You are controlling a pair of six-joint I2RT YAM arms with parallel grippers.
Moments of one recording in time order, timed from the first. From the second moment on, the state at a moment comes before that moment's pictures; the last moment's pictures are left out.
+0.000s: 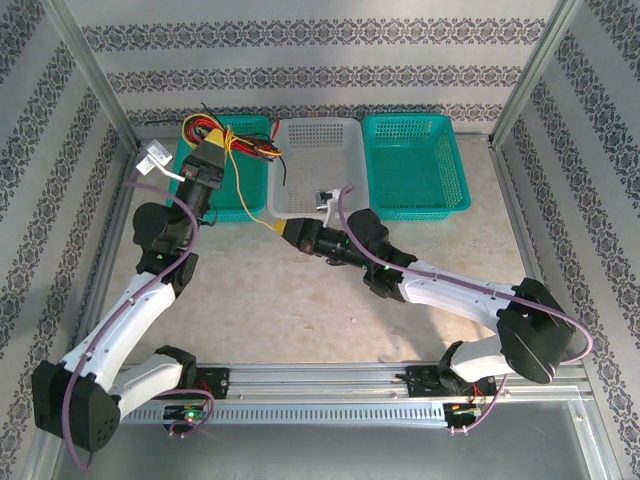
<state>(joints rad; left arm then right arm) -0.29 1.03 0.81 0.72 0.01 -0.96 0.87 1.39 0.84 0.52 -0.31 1.13</state>
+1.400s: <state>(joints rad) -0.21 1.16 0.62 1.07 0.80 -1.29 0.36 1.24 1.38 -0.22 -0.29 0.81</state>
